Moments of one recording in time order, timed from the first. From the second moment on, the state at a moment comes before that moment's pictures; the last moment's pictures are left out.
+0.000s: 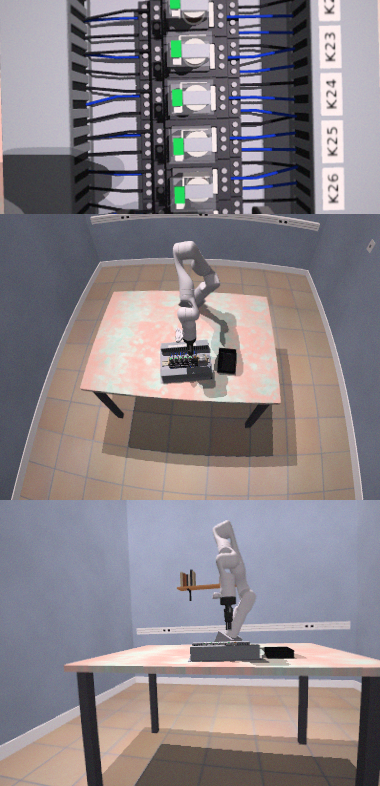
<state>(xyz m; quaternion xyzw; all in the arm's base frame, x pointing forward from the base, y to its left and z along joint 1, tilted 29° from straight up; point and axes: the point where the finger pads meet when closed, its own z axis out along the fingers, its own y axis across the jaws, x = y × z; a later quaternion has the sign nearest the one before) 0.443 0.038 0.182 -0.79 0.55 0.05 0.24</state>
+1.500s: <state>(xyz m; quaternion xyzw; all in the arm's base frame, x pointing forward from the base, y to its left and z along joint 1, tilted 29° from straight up) 0.433 0.065 0.187 -0.79 0.55 0.05 0.24</state>
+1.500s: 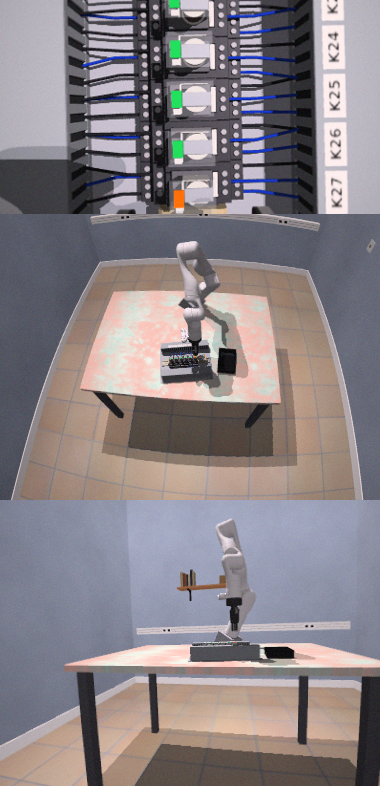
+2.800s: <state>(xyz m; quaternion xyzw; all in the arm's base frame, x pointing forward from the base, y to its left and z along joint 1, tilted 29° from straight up) 0.434 0.066 0.185 -0.79 0.55 0.05 0.24</state>
